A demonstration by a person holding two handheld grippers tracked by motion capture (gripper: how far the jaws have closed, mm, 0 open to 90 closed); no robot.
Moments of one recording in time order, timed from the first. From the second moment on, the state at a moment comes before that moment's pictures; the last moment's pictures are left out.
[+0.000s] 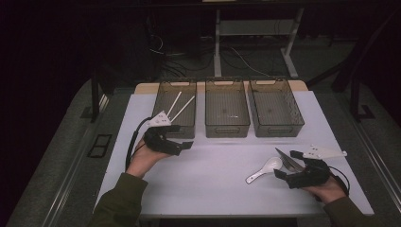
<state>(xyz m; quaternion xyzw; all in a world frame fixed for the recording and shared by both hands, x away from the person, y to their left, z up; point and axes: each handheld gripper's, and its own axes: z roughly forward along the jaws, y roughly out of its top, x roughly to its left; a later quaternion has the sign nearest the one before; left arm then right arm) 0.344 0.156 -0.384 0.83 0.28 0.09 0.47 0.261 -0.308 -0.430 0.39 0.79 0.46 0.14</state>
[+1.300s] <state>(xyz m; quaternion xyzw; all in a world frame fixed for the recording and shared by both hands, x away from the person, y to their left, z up) 0.278 0.159 -0.425 0.84 0.26 0.08 0.47 0.257 -0.317 -0.421 0.39 0.81 0.42 0.10</state>
